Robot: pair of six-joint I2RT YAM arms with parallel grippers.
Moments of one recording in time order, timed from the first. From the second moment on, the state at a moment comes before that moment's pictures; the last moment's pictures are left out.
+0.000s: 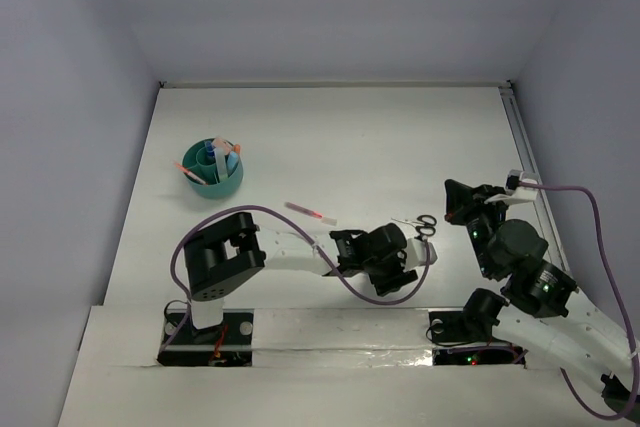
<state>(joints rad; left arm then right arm) -1.29 1.82 1.06 -0.05 0.16 0.01 0.89 0.40 0.63 -0.21 0.80 0.42</state>
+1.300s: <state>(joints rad) -1.32 1.93 1.10 0.09 -0.14 -0.01 0.89 0.45 0.58 -0.06 0.67 0.34</state>
